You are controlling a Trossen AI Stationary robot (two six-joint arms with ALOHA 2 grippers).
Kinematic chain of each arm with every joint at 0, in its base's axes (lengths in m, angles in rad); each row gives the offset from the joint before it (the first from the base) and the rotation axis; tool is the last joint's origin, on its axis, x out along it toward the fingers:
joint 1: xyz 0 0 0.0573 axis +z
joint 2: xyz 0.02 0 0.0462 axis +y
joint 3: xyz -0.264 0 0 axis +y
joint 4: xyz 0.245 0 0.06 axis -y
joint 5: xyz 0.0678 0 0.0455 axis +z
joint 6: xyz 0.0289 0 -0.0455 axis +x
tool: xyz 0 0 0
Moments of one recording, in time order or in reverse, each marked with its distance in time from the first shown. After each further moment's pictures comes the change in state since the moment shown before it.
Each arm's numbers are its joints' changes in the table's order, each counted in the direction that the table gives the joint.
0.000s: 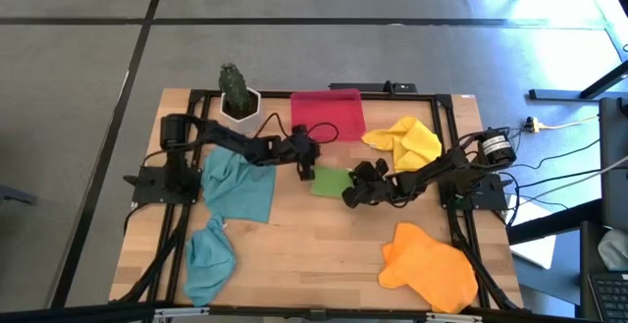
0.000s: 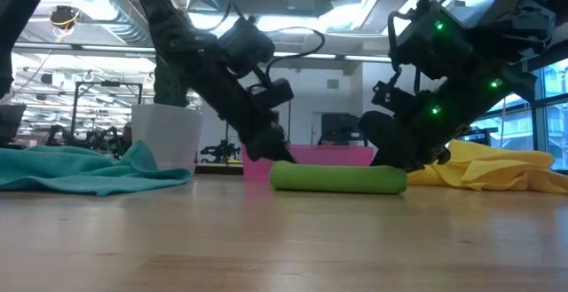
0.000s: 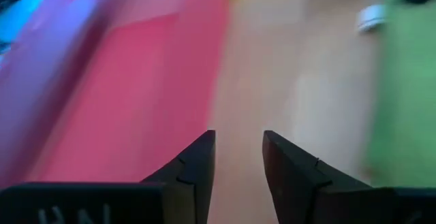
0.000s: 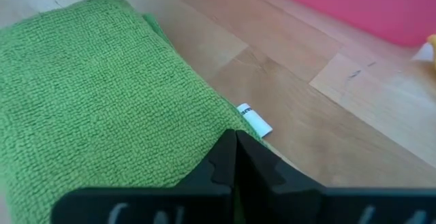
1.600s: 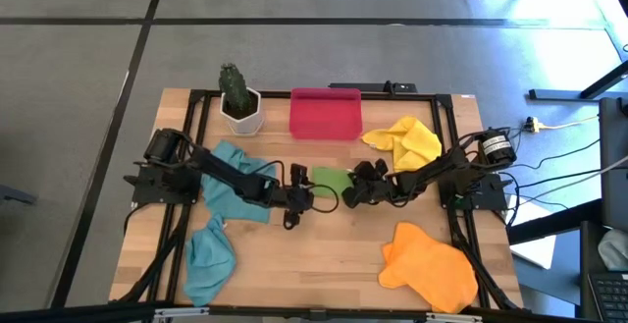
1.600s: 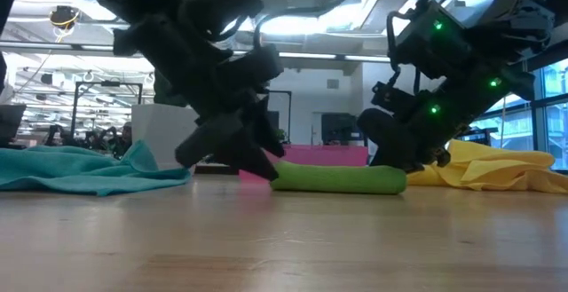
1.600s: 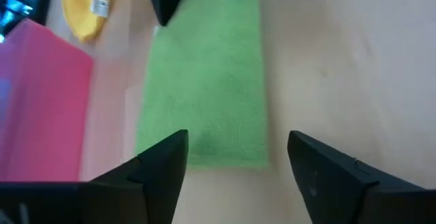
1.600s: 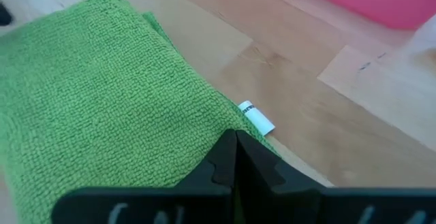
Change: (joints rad) left arm -0.405 -0.051 -0.001 -0.230 0.184 0.033; right arm -0.005 0.000 -0.001 -0.002 0.036 0.039
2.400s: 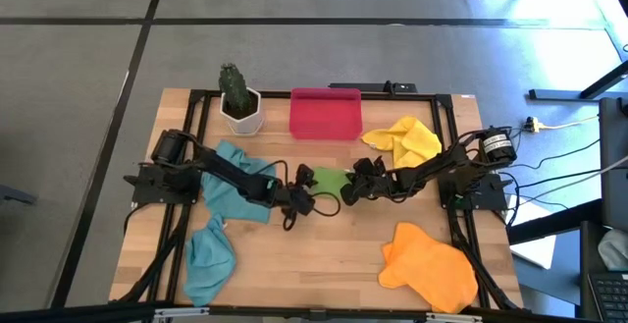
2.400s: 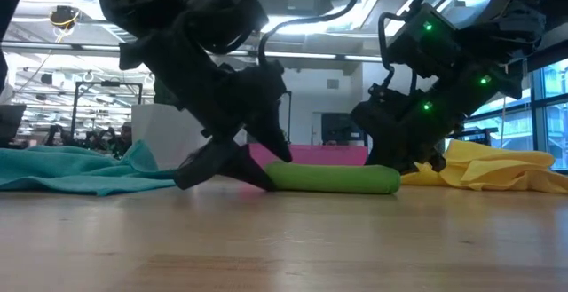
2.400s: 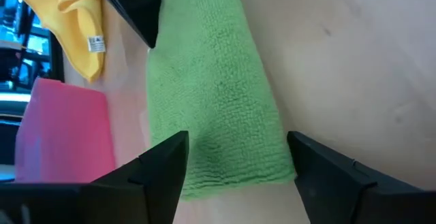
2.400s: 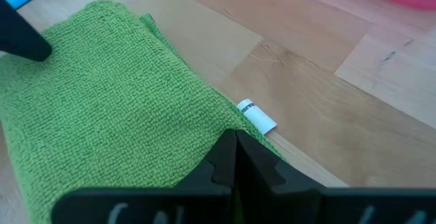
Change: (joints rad) left arm 0.029 0.054 -0.002 0.044 0.039 0.351; right arm -0.043 -0.001 -0.001 0.013 0.094 0.044
